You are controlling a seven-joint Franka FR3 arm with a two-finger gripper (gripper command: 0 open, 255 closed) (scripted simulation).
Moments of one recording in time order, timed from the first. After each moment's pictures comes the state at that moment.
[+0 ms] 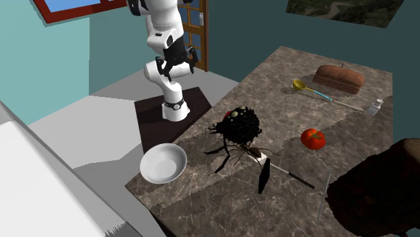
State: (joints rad) arm -0.01 -0.78 -0.07 -2.31 0.08 1.43 -0.08
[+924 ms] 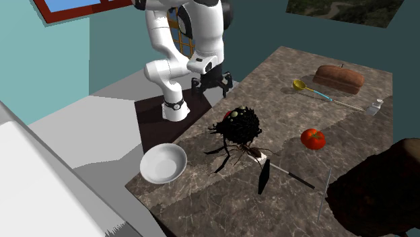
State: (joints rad) arm -0.02 -0.52 0.17 -2.31 0.17 1.78 0.28
